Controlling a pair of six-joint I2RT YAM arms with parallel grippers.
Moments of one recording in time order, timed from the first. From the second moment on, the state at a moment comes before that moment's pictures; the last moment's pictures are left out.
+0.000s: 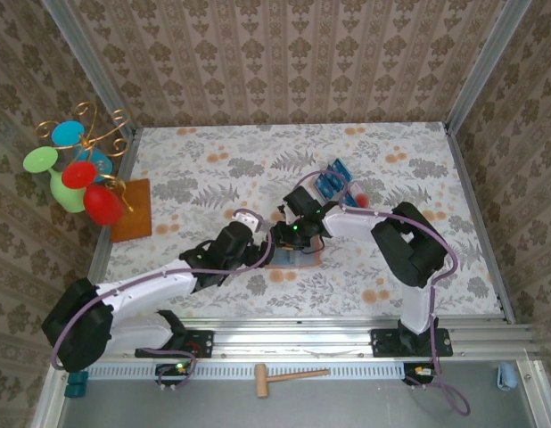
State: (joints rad) left arm -0.89 1.16 0.55 -0.10 -0.21 -0.36; right arm 0.67 1.91 1.14 -0.28 -0.43 0.69
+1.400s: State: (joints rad) left arm -0.87 1.41 0.68 -0.15 -0.20 -0.41; right arm 0.34 1.73 1.44 -0.89 0.18 0.18
